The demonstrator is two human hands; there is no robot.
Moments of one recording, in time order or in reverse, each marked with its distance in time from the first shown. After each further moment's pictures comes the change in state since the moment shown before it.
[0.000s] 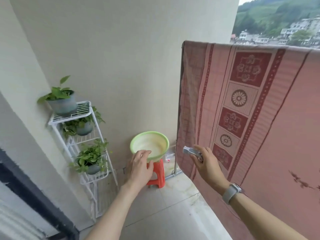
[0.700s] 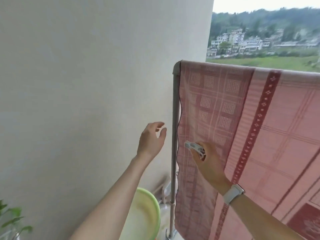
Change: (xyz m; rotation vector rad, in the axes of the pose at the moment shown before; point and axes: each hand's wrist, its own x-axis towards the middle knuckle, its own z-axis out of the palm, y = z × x) left_hand 0.562 0.020 0.094 -0.505 -0.040 0.337; right_hand 0.443 0.106 0.091 -0.109 0.416 0.093
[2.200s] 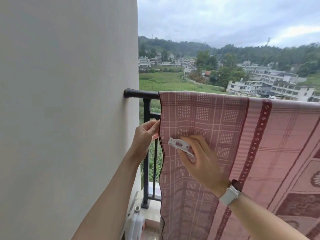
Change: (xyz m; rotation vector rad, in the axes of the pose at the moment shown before) left_hand 0.212 -0.031 0.035 -1.033 -0.713 0.027; right_hand 0.134 -0.058 0.052 -0.668 0.428 -0.230
